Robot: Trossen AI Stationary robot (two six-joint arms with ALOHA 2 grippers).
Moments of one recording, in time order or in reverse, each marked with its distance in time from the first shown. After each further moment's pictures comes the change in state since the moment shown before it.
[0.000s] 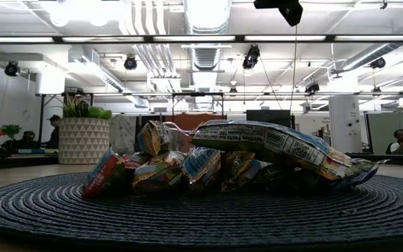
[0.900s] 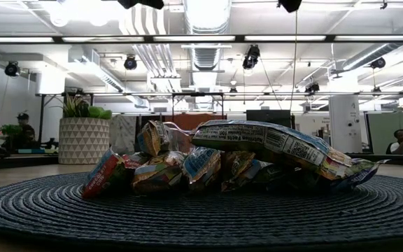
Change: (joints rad) left arm 0.145 -0.045 -0.033 0.010 0.027 -0.073; right arm 0.146 0.003 0.001 0.084 -0.107 0.138
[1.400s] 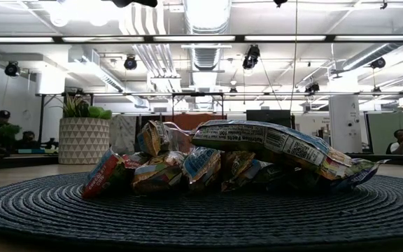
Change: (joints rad) left arm 0.041 -0.077 -0.035 0.001 0.000 0.005; right arm 0.090 0.091 0.010 0.148 0.002 0.100
